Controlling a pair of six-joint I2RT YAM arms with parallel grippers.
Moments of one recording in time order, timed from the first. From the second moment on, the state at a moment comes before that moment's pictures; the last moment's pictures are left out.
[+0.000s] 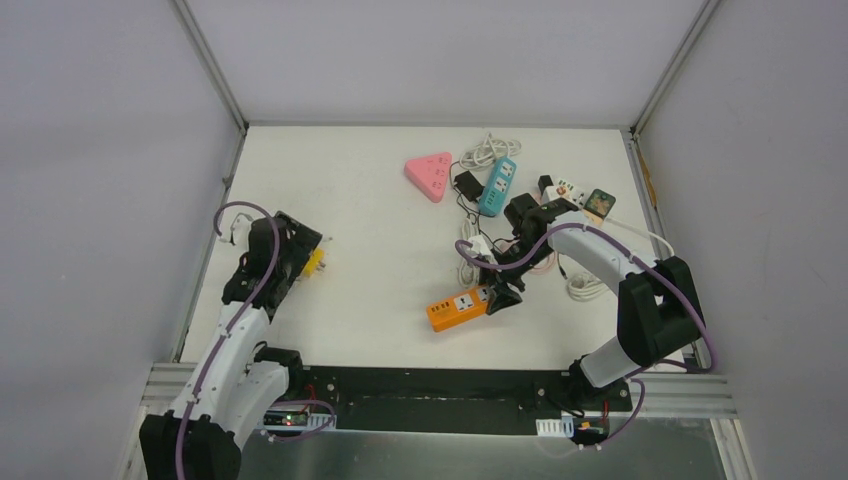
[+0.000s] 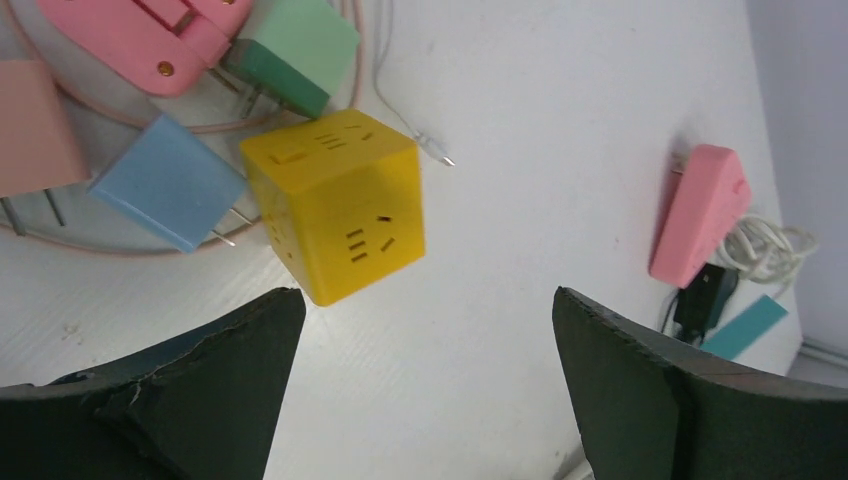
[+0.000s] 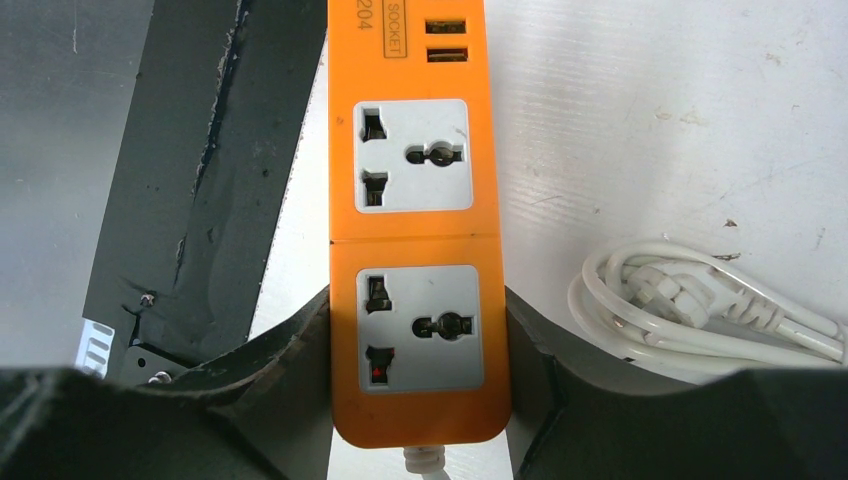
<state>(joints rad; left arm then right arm) -0.10 0.82 0.56 -0.34 -0.23 -1.03 0.48 1.54 1.07 -1.13 -0.89 -1.34</state>
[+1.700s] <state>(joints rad) -0.85 1.16 0.63 0.64 0.52 -0.45 0.27 1.51 1.25 -1.54 -1.11 -1.52</state>
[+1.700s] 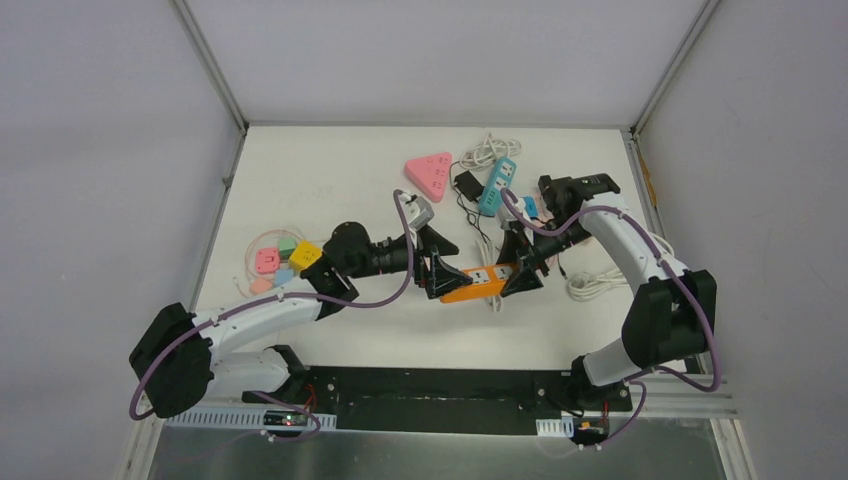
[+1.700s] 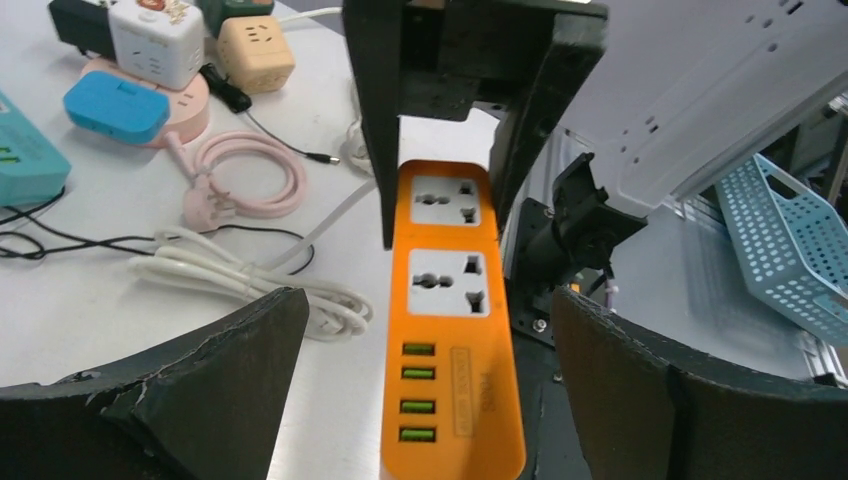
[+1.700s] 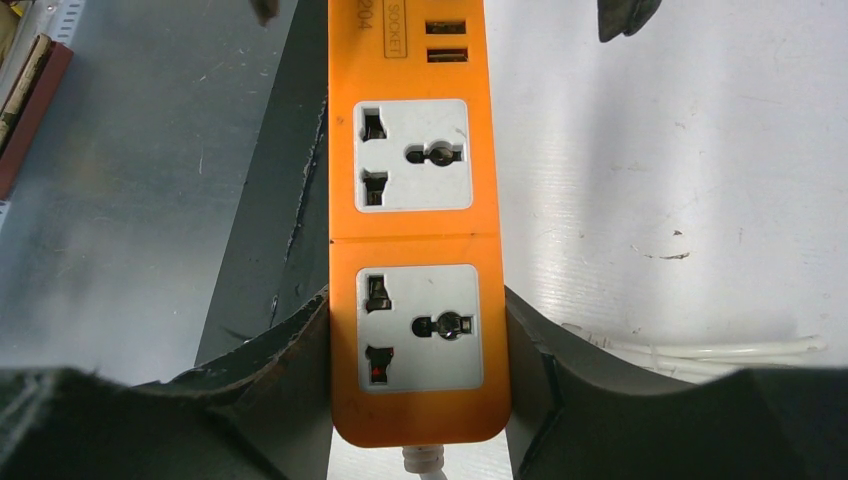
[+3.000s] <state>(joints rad) -0.88 1.25 0.80 0.20 0.57 -0.26 0.27 1.58 1.28 -1.56 -1.13 -1.55</state>
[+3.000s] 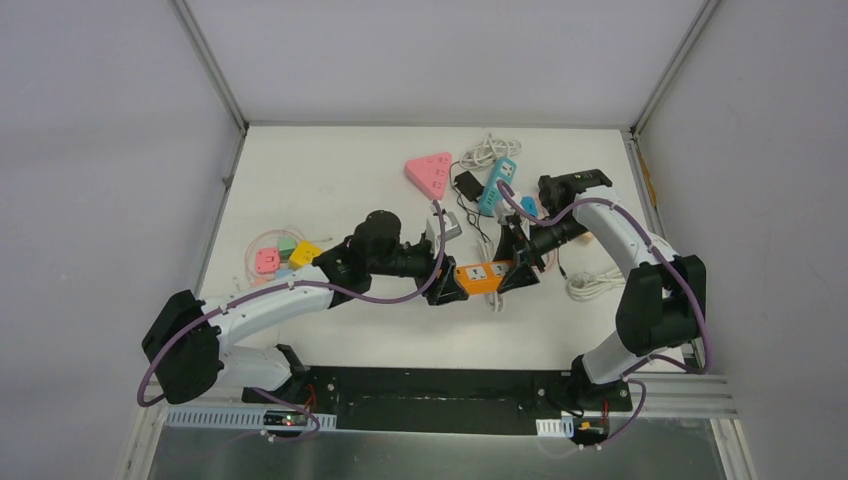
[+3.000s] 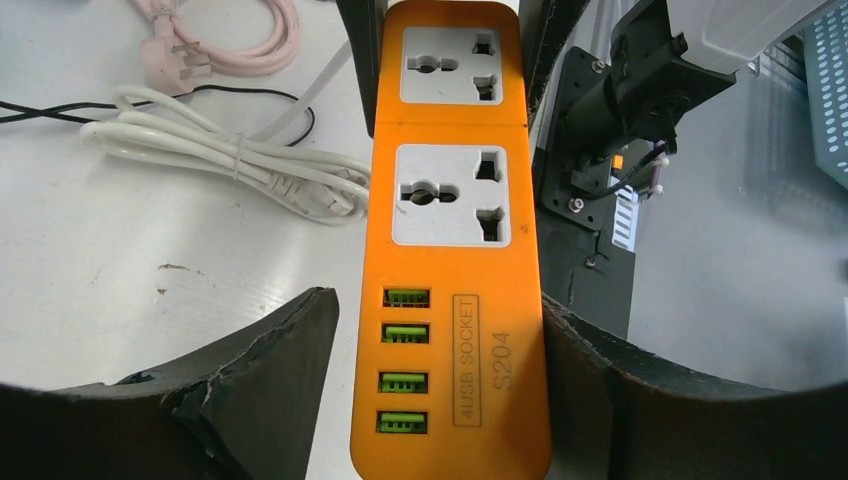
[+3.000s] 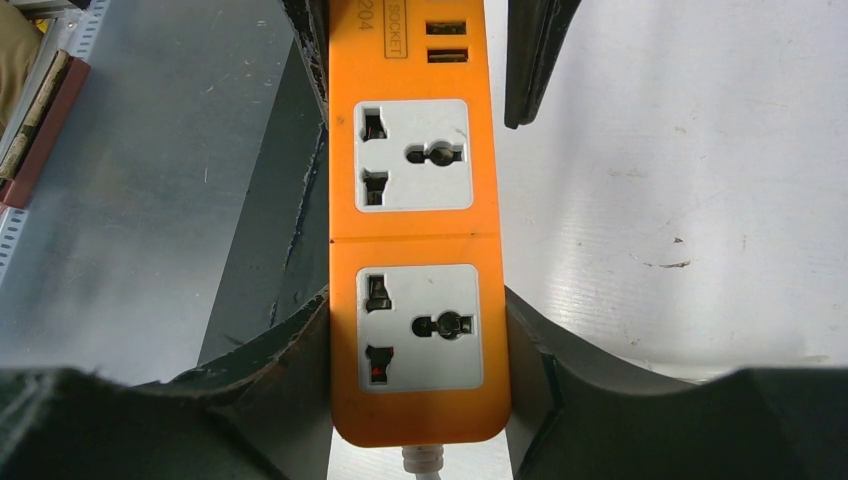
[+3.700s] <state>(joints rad) -0.89 1.18 0.79 0.19 0.59 -0.28 0.27 1.58 1.28 -1.56 -1.13 -1.54</state>
